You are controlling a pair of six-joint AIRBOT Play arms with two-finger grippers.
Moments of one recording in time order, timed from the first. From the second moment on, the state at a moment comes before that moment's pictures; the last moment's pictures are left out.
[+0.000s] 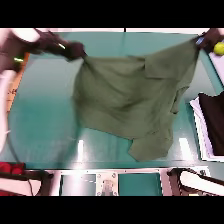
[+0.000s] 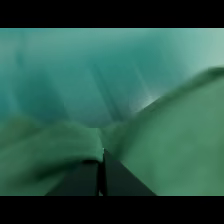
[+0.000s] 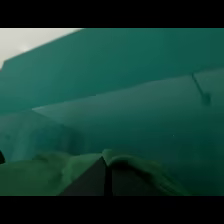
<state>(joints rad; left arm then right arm) -0.21 -1.60 1.72 0.97 -1.00 -1.30 -0.32 -1.30 1.47 -0.74 1.01 1.33</state>
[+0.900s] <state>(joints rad) 0.03 -1.81 1.86 0.97 -1.41 -1.31 -0.64 -1.14 0.89 -1.13 1.35 1.59</state>
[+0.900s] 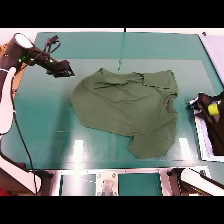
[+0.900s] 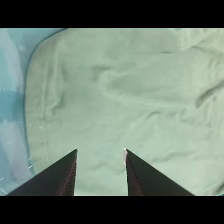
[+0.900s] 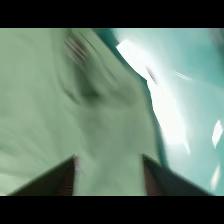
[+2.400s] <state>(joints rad) -0.01 -1.41 1.19 1.11 -1.33 -1.40 -0.64 -1.28 0.81 -0.98 1.02 1.44</state>
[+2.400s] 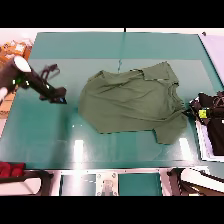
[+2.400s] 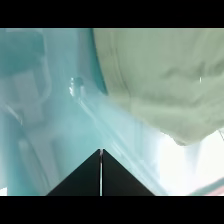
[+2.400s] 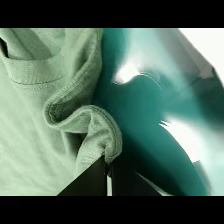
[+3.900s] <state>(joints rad) -0.43 -1.43 0.92 0.89 -0.87 -1.44 -0.59 -1.25 0.85 -0.79 1.05 1.31</state>
